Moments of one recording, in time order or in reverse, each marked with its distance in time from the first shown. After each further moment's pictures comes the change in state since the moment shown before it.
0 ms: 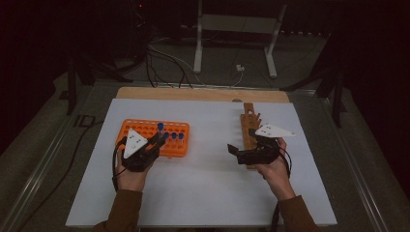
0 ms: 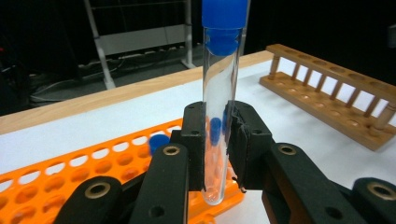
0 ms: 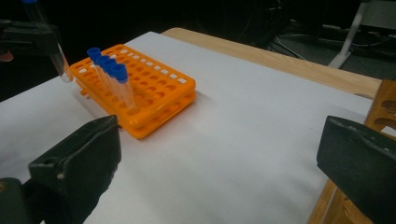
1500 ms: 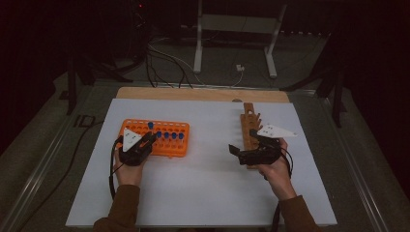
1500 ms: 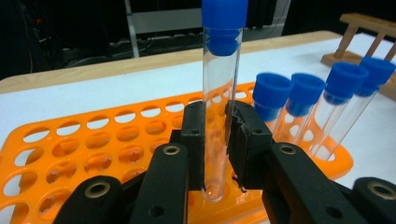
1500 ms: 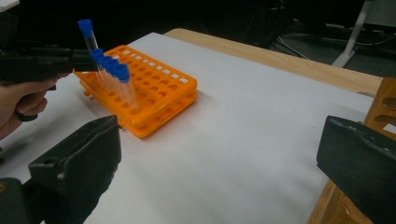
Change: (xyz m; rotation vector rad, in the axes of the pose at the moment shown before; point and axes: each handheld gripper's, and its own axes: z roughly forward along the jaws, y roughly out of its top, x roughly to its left) left arm 0.038 -0.045 0.038 0.067 0.104 -0.057; right arm -0.003 -0.002 -0.002 -0.003 0.013 0.009
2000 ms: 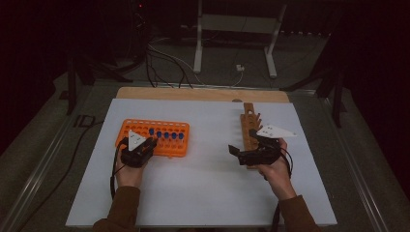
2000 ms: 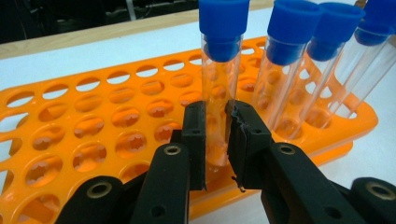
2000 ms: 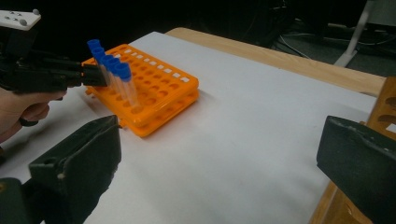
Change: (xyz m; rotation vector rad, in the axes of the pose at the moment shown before) left arm 0.001 -0.009 0.007 0.128 0.001 0.022; right arm 0.000 0.000 0.001 0.003 0.008 -0.005
